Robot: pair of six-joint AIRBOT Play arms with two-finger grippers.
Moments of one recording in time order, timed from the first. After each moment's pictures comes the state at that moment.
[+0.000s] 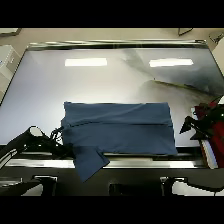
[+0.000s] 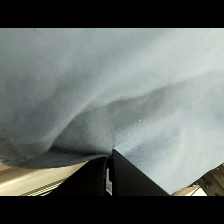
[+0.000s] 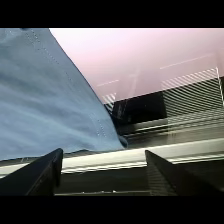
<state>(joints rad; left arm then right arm) 0.00 -1.23 0.46 0.92 -1.24 -1.40 -0.46 -1.46 1.17 -1.42 1.65 1.55</state>
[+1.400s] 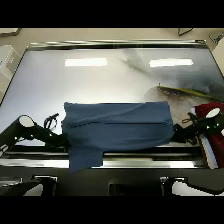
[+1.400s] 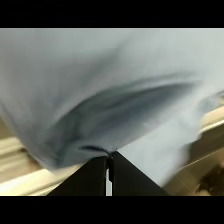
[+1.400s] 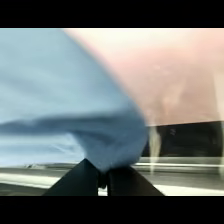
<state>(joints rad) 0.04 -1.16 0.68 1.01 -1.34 -1.38 -0.45 -1.42 0.92 -1.22 1.44 1.48</state>
